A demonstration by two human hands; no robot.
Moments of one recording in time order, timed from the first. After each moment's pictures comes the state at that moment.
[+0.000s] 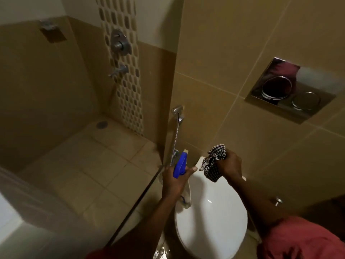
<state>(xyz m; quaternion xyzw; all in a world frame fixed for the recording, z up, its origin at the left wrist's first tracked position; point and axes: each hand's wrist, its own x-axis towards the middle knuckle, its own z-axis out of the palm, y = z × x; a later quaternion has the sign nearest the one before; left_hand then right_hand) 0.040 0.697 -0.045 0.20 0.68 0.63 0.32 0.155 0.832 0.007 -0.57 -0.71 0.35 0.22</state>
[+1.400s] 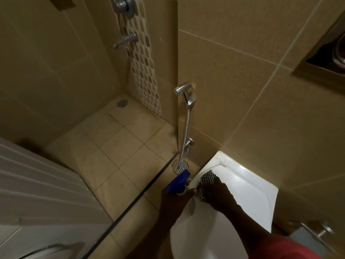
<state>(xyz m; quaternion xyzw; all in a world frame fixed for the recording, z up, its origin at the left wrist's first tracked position) 0.076 0.761 -0.191 0.10 0.77 0.53 0.34 0.184 0.922 -0.264 -0.37 -0.85 0.30 -0.21</state>
